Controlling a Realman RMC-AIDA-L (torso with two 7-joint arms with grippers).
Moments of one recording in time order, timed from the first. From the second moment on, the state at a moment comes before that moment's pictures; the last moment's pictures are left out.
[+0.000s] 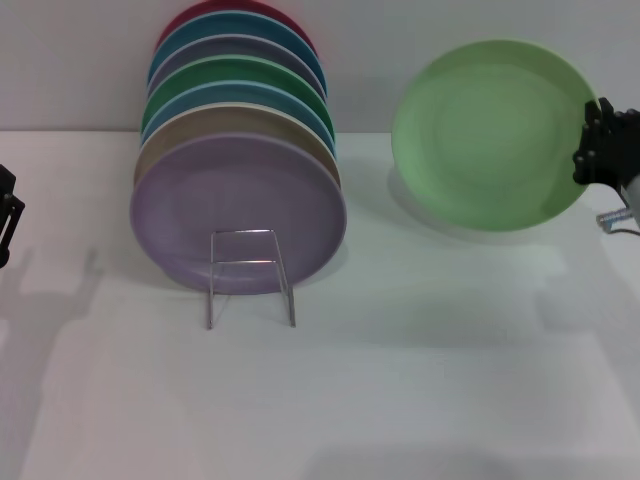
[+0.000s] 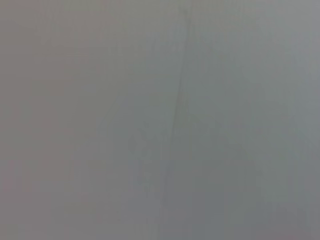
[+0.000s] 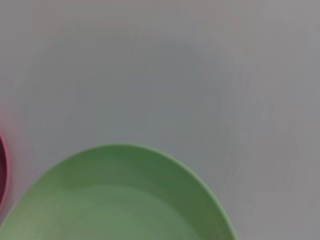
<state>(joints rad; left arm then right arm) -0.28 -2.07 -0.74 -0.24 2.17 1.47 -0.23 0.10 2.09 1.33 1.11 -2.65 -0.39 -0.49</state>
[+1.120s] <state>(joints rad) -0.20 -2.08 -0.46 -0.30 2.17 1.64 -0.22 0.11 2.09 0.93 0.61 -2.51 -1.24 -0.33</state>
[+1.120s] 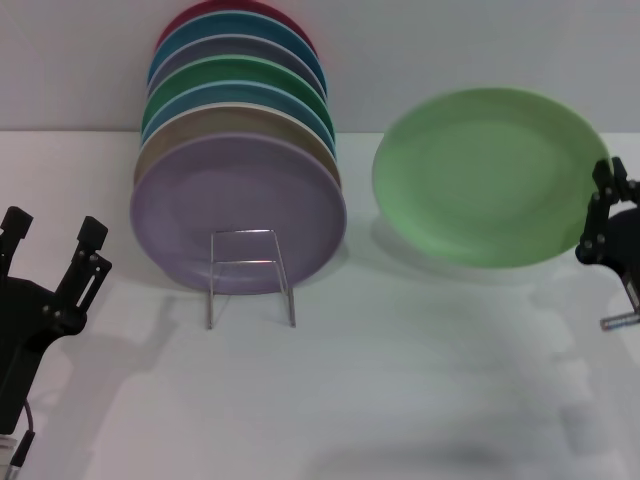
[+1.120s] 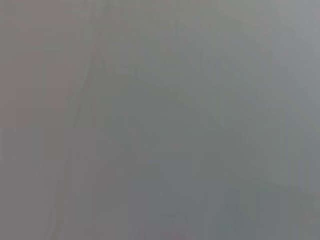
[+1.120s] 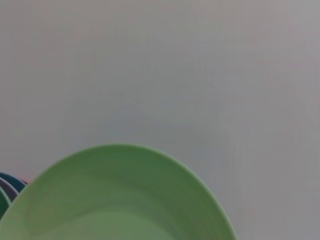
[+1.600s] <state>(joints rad) -0.22 -2.08 -0.37 -0.31 2.17 1.64 -0.22 0.07 2.09 0.73 0.59 -2.44 -1.35 -0.37</state>
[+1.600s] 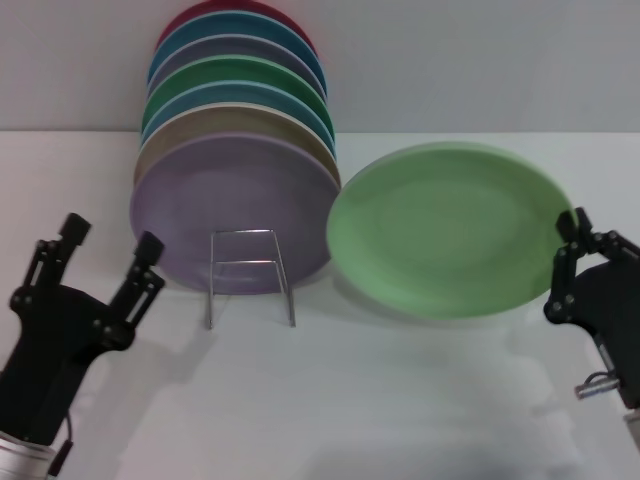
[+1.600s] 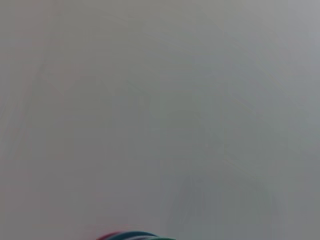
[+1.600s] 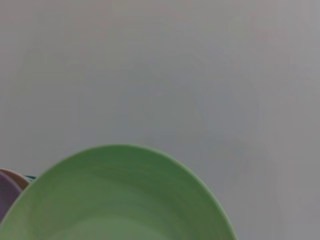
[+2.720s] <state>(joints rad) -0.22 -2.08 -0.17 -0.34 2.18 1.61 -0.11 0.05 2.09 0.18 0.69 -1.98 -1.56 -0.72</state>
